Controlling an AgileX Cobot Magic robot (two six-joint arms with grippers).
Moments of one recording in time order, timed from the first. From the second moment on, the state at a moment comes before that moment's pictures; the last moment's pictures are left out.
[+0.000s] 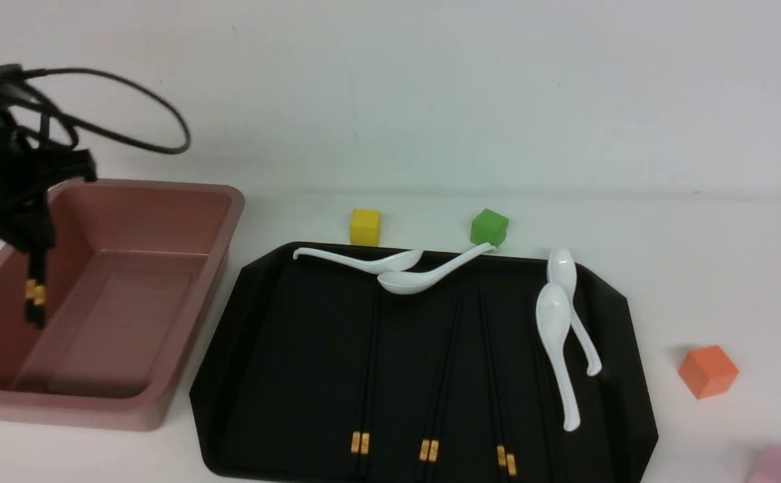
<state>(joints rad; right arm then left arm) 0.04 -0.01 0.02 0.04 0.37 0.03 0.10 1.82 -1.60 0.04 1.11 -0.24</state>
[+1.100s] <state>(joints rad) 0.04 -0.01 0.02 0.04 0.37 0.03 0.10 2.01 -1.60 0.12 0.99 -0.30</state>
